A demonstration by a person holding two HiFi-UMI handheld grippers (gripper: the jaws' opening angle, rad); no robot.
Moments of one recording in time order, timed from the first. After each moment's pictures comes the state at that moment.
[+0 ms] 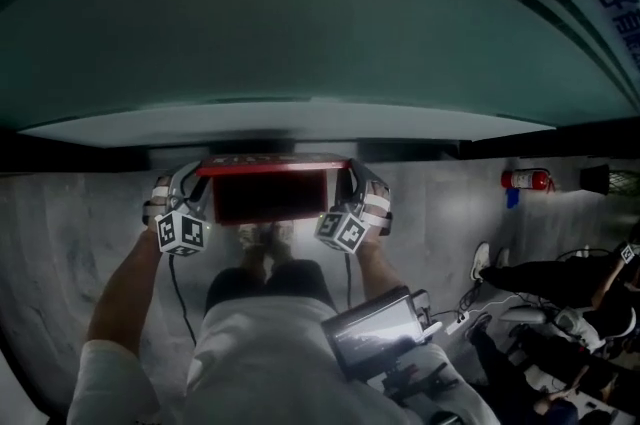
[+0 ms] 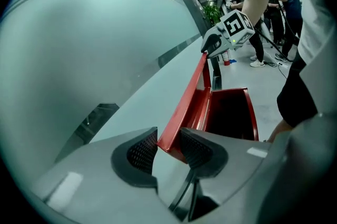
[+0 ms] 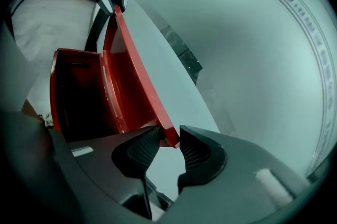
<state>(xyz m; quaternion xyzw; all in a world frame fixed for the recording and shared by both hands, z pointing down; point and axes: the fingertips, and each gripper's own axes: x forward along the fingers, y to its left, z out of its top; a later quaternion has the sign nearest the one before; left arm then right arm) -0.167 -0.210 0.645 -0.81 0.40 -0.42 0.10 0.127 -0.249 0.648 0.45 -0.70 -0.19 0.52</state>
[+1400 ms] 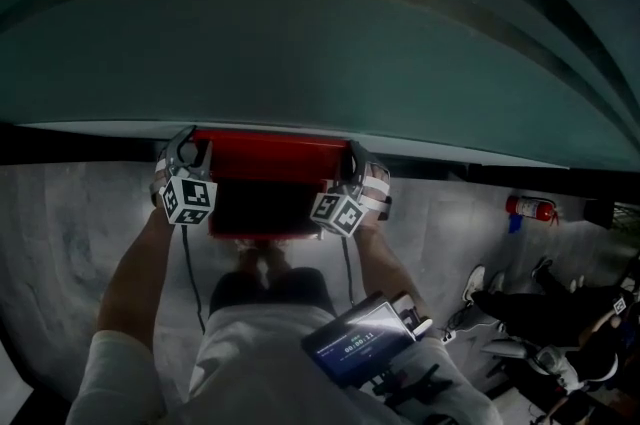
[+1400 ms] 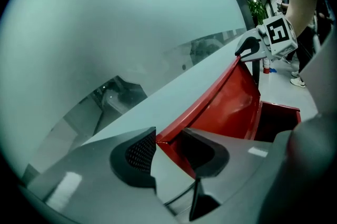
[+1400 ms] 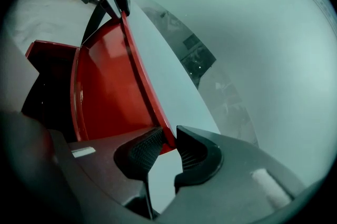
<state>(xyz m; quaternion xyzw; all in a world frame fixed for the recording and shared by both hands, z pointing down) -0.197 -0.313 0.642 -0.74 0.55 -0.39 -0.01 0.109 -0.348 0.652 0.44 -0.71 -0.22 0.51</state>
